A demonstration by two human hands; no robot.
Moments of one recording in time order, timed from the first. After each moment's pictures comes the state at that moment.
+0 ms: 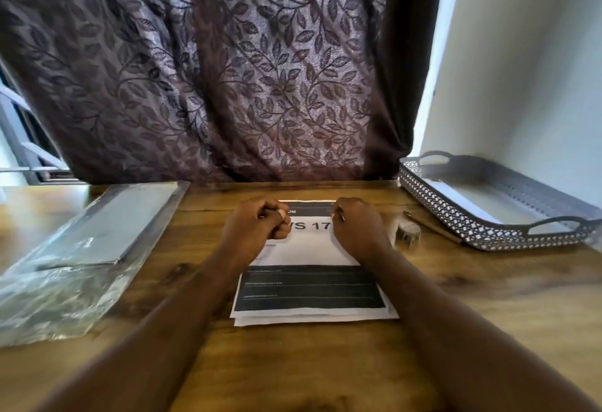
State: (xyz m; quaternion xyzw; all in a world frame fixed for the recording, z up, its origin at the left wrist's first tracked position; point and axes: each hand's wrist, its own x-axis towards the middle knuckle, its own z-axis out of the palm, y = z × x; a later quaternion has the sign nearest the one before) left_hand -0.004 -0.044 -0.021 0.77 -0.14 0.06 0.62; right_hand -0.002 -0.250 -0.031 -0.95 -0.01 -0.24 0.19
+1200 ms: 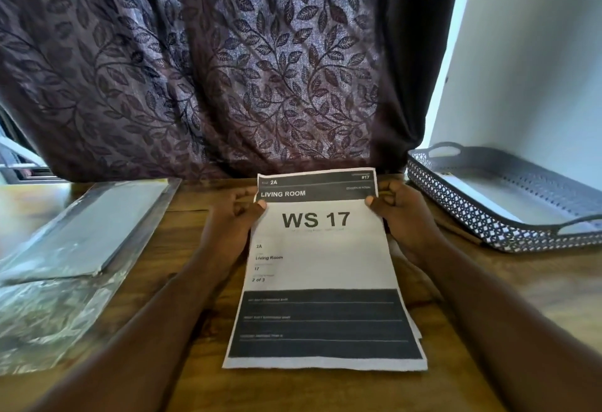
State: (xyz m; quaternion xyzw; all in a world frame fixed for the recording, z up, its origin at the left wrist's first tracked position) left_hand 0.044 -0.019 -0.046 0.74 -0.09 0.10 0.65; right_hand 0.006 -0.297 -0.028 -0.76 0.01 -0.19 0.62
